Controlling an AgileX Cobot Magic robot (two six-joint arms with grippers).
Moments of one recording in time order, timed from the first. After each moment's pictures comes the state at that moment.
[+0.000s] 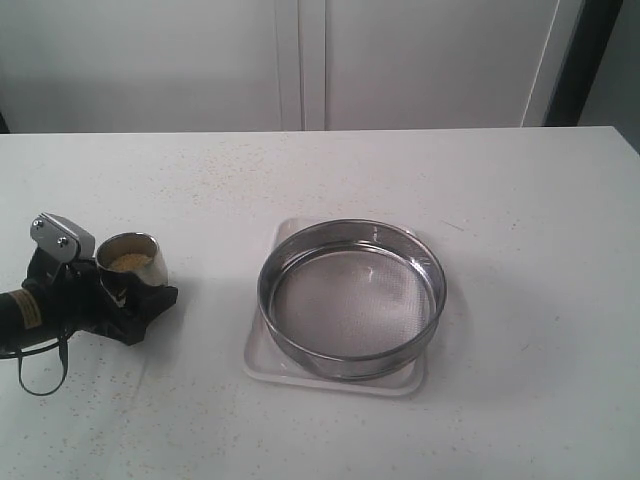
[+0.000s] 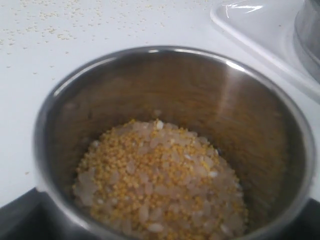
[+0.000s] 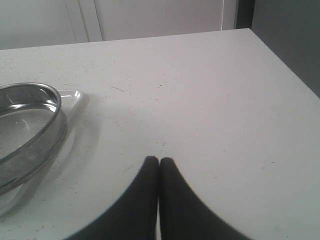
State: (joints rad) left arm -0.01 2.07 -0.64 0.79 -1.03 -0.21; right arm 0.01 0.01 -0.01 0.03 0.36 0.11
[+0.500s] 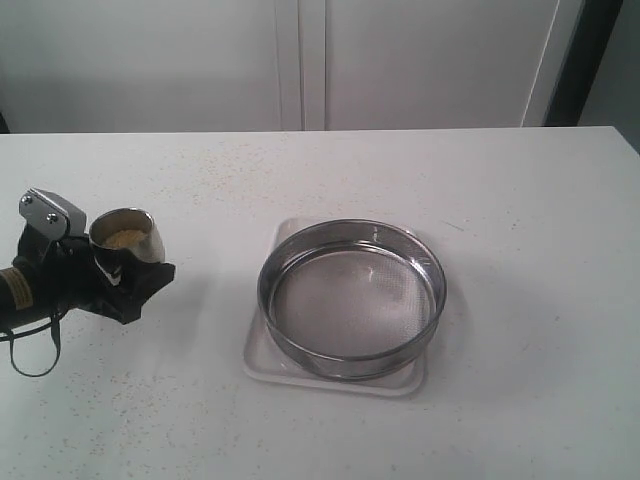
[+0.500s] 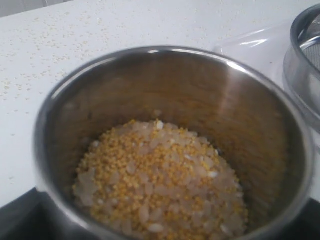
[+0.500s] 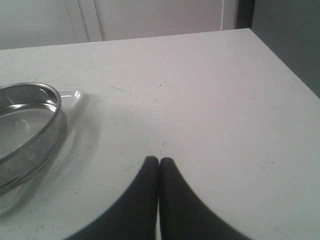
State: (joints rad) left arm -0.01 1.97 -0.64 0.81 -1.01 -0.26; right arm 0.01 0.01 -0.01 0.03 0.36 0.11
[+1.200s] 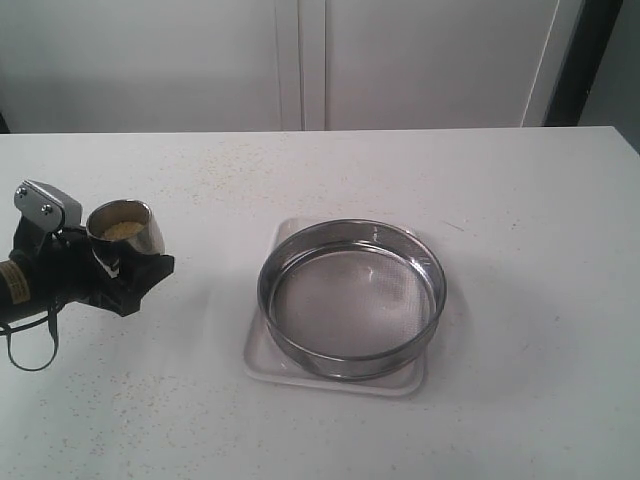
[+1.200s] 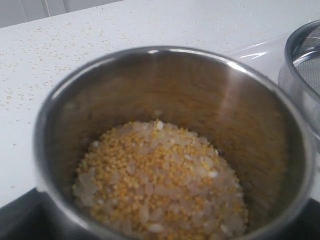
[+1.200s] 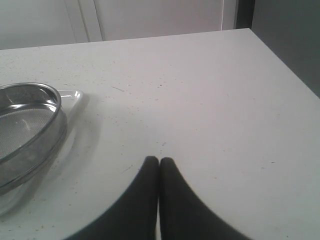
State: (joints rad) left arm -0.01 1.95 -0.64 0.82 -1.01 -0.30; right arm 0.01 0.01 -0.01 0.03 0.36 0.11
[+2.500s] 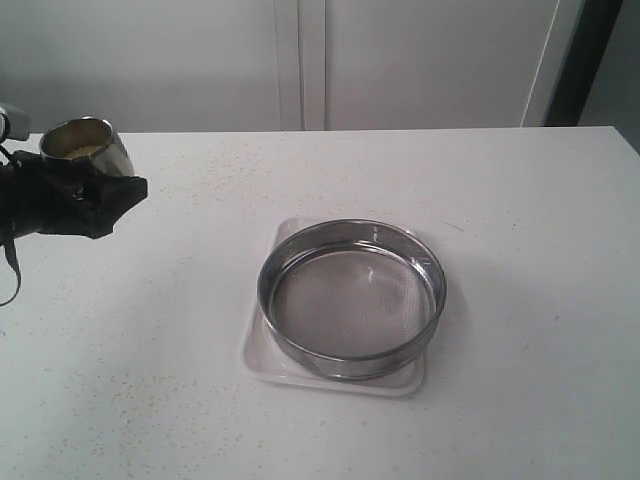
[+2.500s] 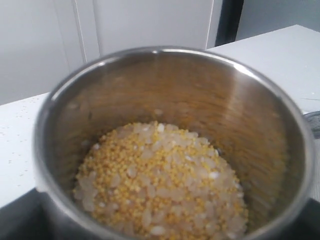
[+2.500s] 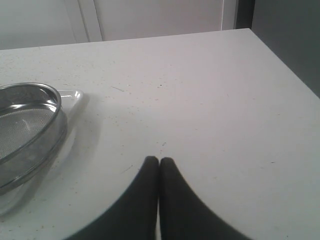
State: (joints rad) left arm -0.01 1.60 -0.66 0.90 -0.80 -0.60; right arm 0.01 0.01 -0.01 0.03 0.36 0.11
